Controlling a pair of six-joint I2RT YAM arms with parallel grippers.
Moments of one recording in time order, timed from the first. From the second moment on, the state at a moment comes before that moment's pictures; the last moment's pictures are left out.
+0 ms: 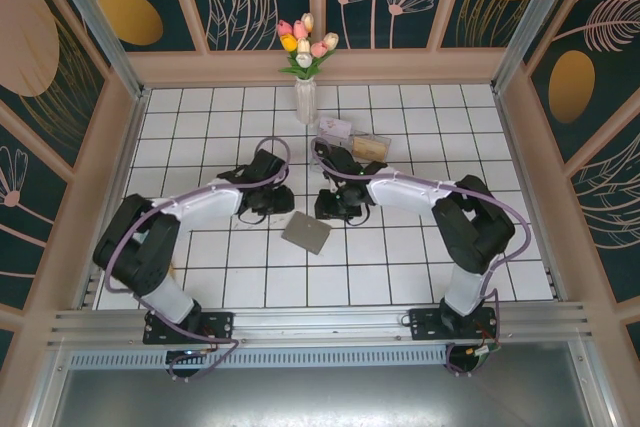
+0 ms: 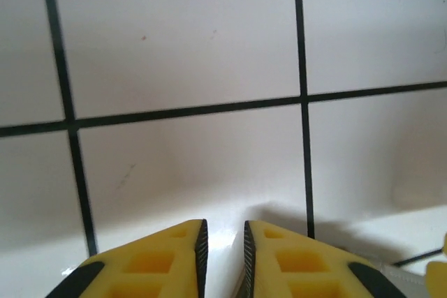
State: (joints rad) left arm -0.57 1.59 0.88 -0.37 0.11 -0.66; right arm 0.77 1.77 1.13 -0.53 -0.24 0.62
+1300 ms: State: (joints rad) left arm -0.65 1.48 0.51 0.12 0.36 -1.26; right arm 0.78 1.80 1.06 -0.45 -0.38 0.64
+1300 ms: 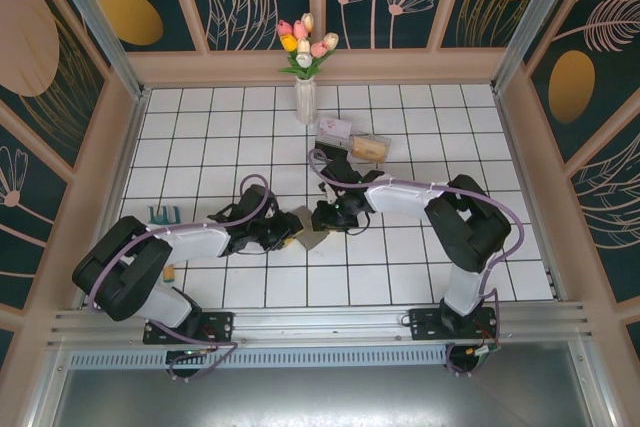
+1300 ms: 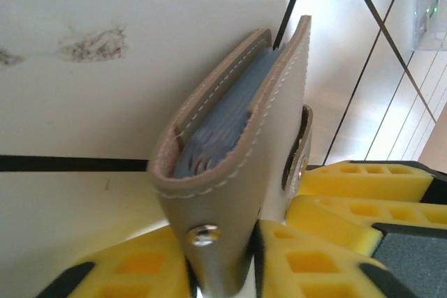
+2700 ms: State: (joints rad) left arm -0.65 1.47 0.57 0.06 0.34 -1.17; right arm 0.79 1.83 1.13 -0.43 -0.27 0.64
